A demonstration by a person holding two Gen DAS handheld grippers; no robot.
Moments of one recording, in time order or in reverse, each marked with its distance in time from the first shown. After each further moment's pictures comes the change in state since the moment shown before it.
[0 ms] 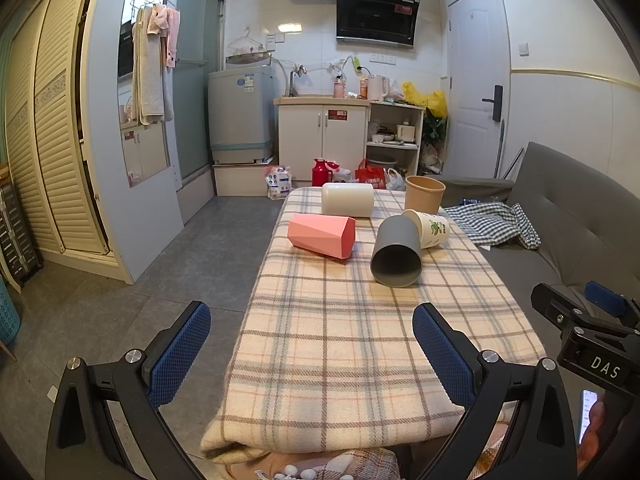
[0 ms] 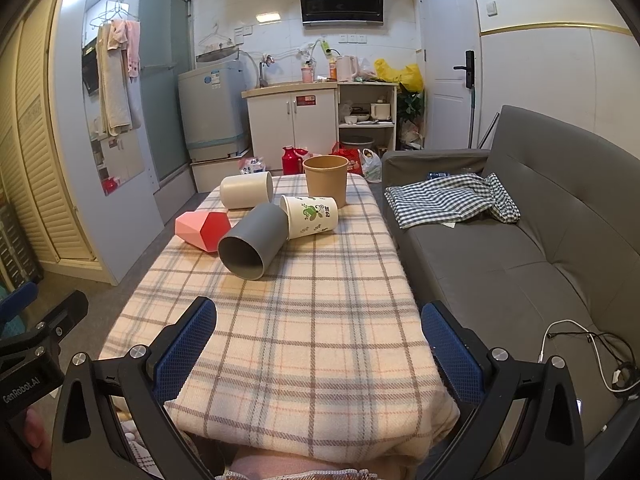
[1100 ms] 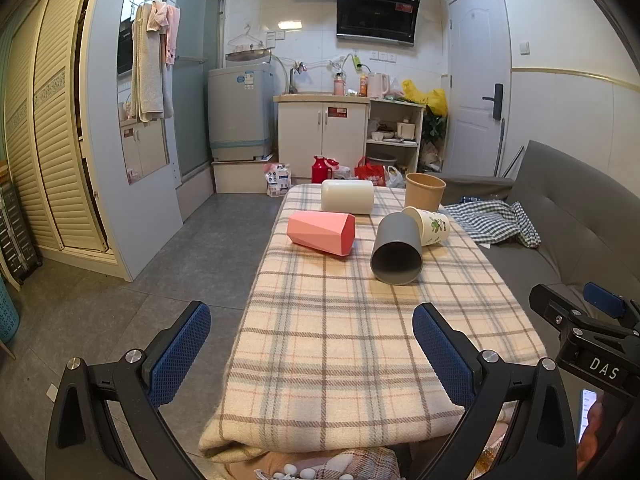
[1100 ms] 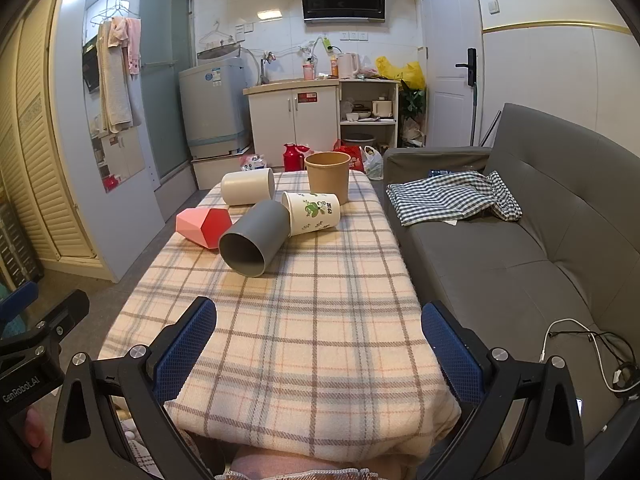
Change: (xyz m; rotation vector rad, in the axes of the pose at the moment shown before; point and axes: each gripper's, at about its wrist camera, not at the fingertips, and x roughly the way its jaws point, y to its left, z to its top) left arm 0.000 0.000 0.000 -0.001 0.002 -0.001; right arm 0.006 0.002 -0.001 0.001 0.006 0.002
